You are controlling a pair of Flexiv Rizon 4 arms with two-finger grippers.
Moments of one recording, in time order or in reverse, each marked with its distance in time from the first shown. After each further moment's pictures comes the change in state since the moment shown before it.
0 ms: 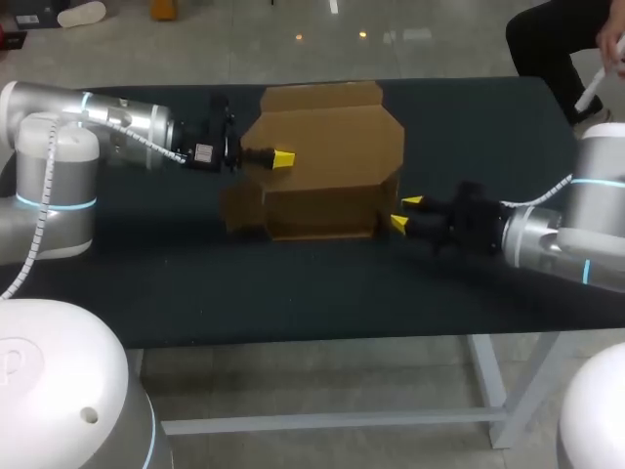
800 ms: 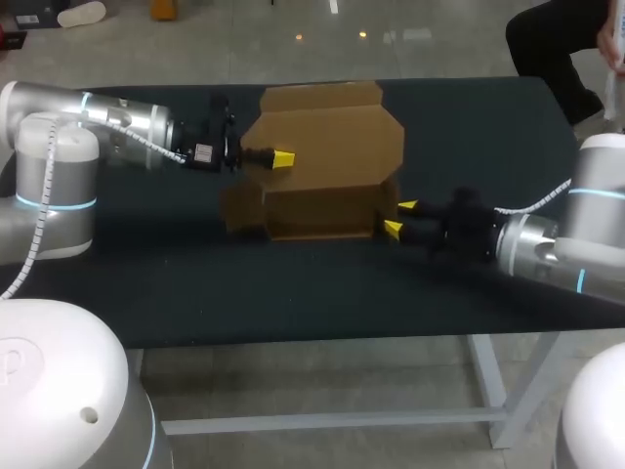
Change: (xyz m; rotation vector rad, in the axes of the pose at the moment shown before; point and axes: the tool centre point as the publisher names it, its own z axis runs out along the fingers) left arm 0.000 0.000 0.000 0.000 0.000 0.000; right arm 0.016 0.000 0.004 -0.031 0.010 0.002
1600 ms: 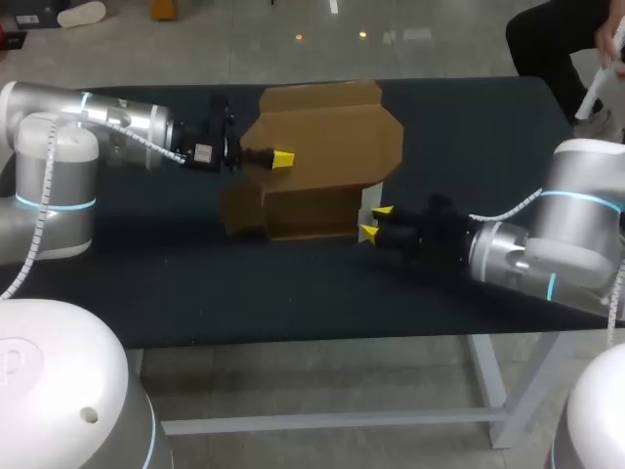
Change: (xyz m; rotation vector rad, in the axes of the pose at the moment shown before) left arm 0.000 0.000 0.000 0.000 -0.001 0.000; right arm 0.024 0.001 0.034 -0.017 -0.004 0.004
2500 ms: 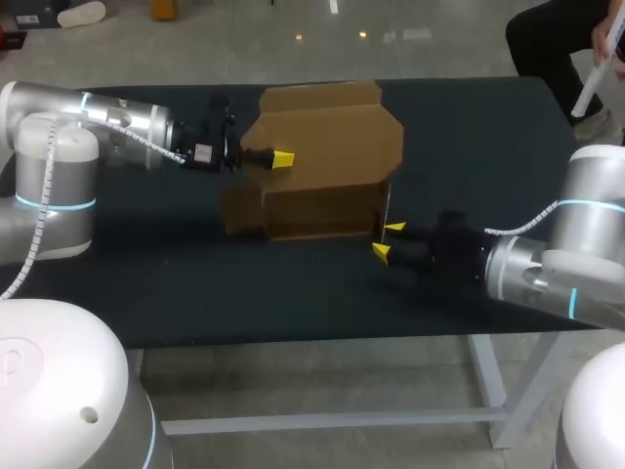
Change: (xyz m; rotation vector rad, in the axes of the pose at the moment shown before) left arm 0.000 0.000 0.000 0.000 0.000 0.000; right arm 0.028 -0.005 -0.040 0.065 -0.017 -0.029
